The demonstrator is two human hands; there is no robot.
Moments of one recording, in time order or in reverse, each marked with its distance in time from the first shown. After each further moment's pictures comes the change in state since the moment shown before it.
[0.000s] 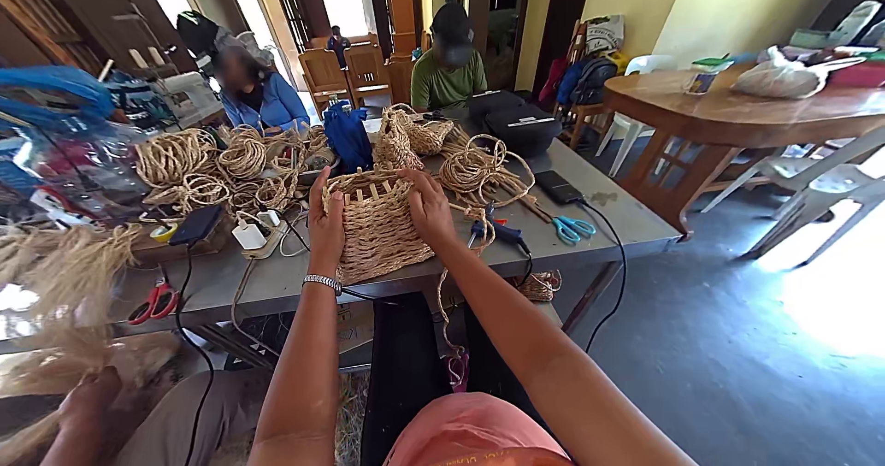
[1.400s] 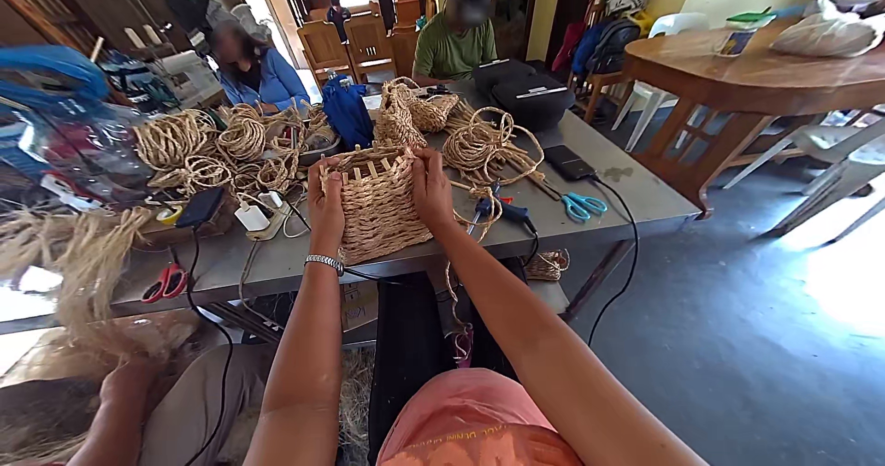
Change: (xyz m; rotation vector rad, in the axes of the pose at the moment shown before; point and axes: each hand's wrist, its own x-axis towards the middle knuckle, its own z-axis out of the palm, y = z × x) left_hand -0.001 0.007 0.002 -0.029 -0.008 -0.010; right_hand -0.006 0.011 0.017 0.056 0.155 0.121
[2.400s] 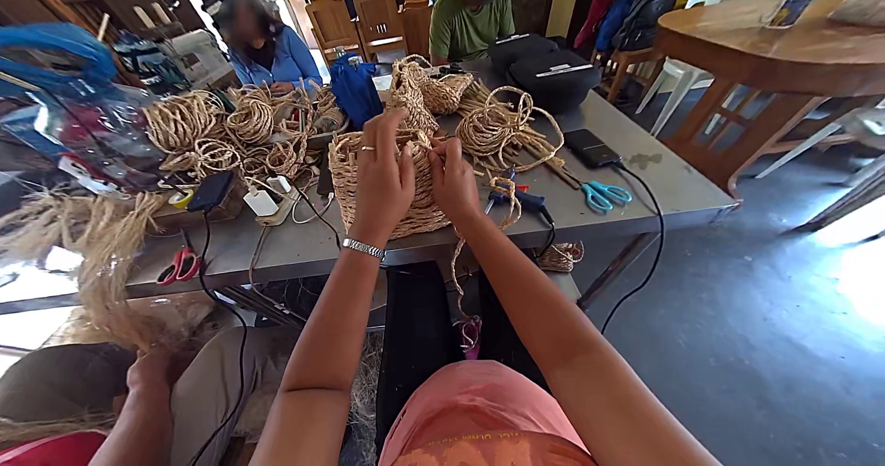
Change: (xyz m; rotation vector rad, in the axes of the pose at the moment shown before) left_hand 0.001 0.075 0.050 0.491 -0.133 0.468; right_hand -0.002 -0.019 -0.029 -0.097 -0.169 0.035
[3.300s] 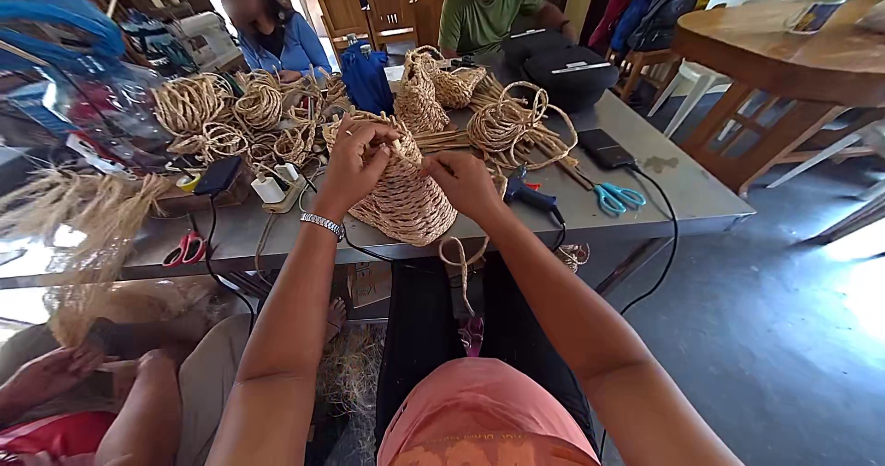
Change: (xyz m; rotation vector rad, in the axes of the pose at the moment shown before) left_hand 0.001 -0.082 -0.030 -0.176 -0.205 0.059; right_hand 0.003 -0.036 -0.036 0.034 -0.409 0.111
